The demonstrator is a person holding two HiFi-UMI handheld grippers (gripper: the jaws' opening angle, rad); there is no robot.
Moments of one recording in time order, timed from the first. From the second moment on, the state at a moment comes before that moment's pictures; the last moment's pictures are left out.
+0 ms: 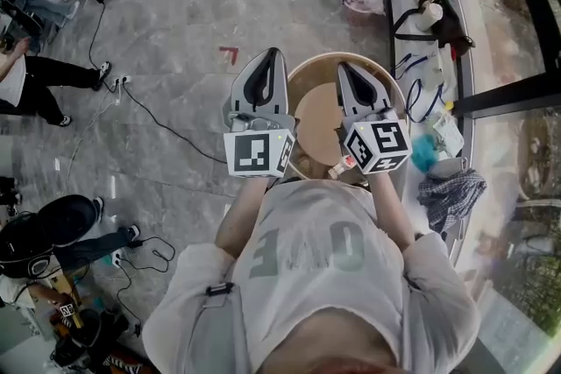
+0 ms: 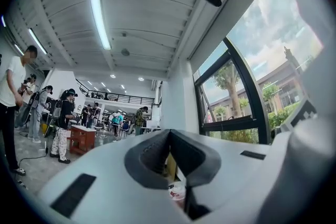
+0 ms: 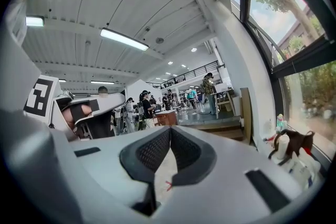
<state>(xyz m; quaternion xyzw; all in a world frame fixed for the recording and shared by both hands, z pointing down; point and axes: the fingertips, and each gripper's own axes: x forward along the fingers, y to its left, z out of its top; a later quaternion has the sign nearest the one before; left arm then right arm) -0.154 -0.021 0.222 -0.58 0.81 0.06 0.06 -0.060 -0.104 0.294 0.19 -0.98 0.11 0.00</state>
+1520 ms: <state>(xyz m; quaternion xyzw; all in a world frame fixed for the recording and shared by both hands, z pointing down) 0.138 0.033 0.797 -0.71 0.52 -0.29 -0.39 0.222 -0.121 0.515 0.38 -0.87 0.21 0.24</state>
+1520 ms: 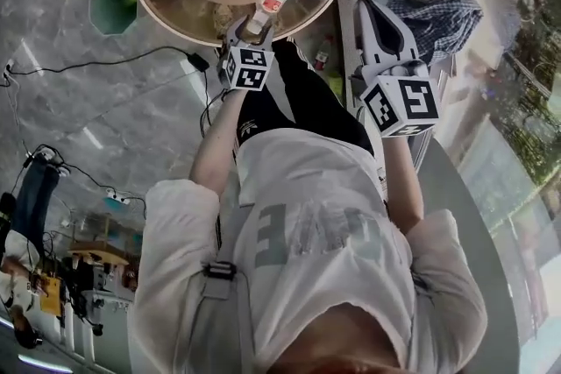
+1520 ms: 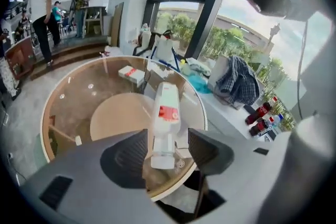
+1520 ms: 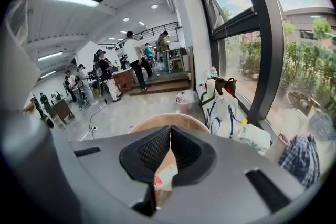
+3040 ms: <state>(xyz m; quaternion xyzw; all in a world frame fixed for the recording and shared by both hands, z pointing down) -0.058 -0.091 0.430 -0.65 0.75 -0.09 -0.08 0.089 -0.138 0.349 0.28 -0.95 0.13 0.06</state>
